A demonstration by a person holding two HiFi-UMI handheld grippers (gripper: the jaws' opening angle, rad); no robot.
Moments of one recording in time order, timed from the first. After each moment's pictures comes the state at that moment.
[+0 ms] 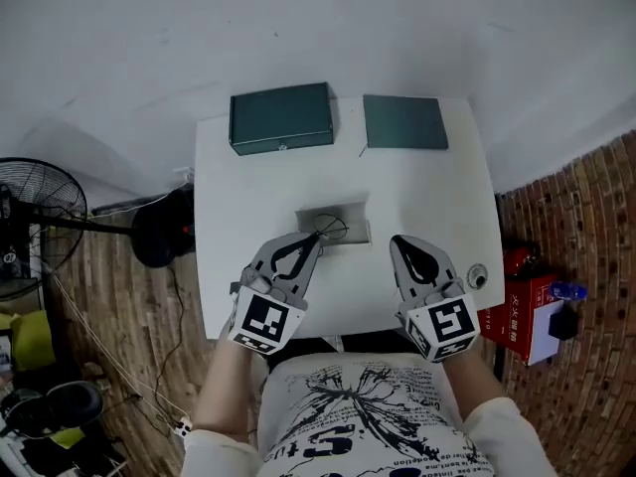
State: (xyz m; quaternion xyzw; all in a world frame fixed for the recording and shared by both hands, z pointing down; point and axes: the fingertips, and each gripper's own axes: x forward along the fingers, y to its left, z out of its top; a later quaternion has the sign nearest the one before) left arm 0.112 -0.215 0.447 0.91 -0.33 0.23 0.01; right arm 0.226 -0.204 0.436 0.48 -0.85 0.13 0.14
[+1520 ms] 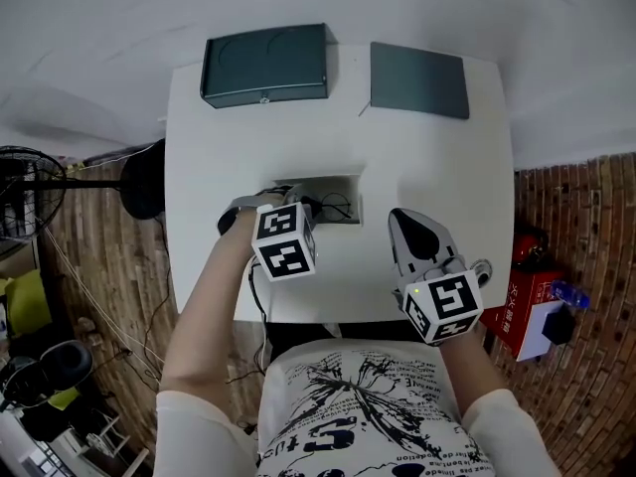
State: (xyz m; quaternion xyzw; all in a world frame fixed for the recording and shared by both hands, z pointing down) left arm 0.147 -0.244 0.635 0.82 -0.07 0.57 0.01; right arm 0.255 -0.246 0.526 0.45 -0.85 0.21 0.18
